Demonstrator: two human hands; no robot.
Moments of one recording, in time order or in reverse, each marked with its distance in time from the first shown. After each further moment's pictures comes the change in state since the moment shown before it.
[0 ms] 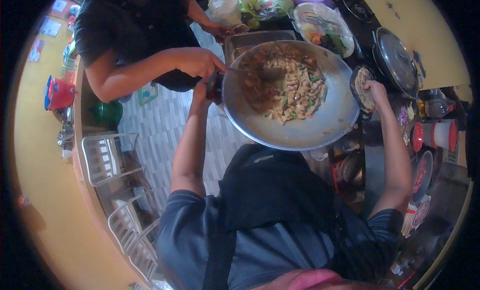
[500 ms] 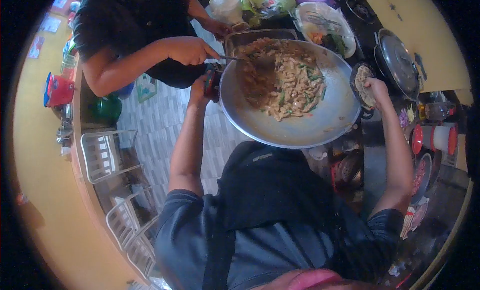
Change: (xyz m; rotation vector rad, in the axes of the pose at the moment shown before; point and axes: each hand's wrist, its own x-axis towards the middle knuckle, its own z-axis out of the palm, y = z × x) left_hand -0.017 0.017 0.007 0.363 0.120 0.056; right_hand -0.006 -0.024 0.002 0.030 -0.078 0.081
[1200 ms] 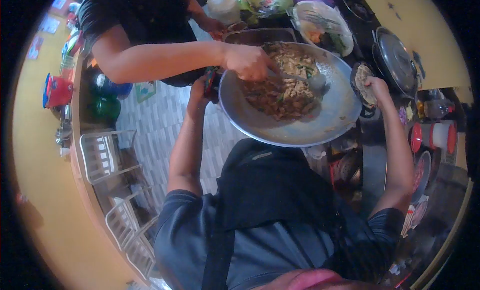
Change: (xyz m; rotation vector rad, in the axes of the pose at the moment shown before) left_hand -0.007 0.006 0.001 -0.112 -0.097 -0.121; right_hand -0.011 -0.011 0.001 -0.069 -0.012 -0.057
